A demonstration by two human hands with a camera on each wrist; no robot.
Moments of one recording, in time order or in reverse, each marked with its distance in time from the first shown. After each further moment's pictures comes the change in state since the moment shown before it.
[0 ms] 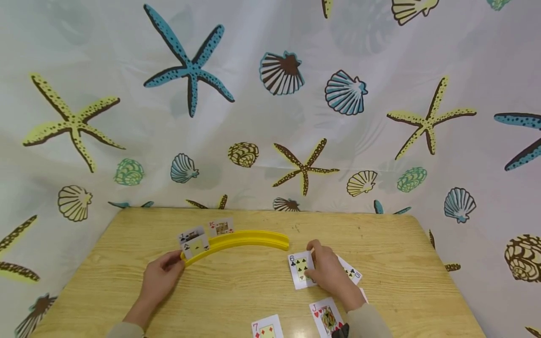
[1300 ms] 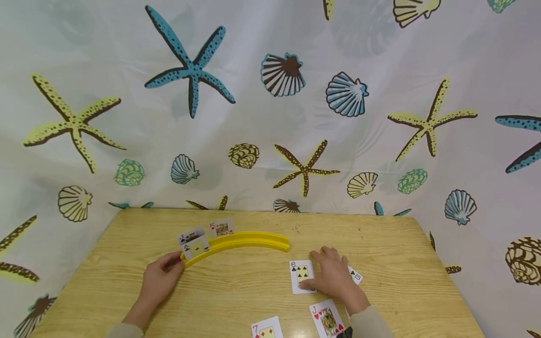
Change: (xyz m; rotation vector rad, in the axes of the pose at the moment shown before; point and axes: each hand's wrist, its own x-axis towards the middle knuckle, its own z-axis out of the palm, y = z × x) left_hand 0.001 -0.001 0.000 -0.005 0.006 0.004; right_hand -0.009 0.012 -0.004 -0.188 -0.082 0.007
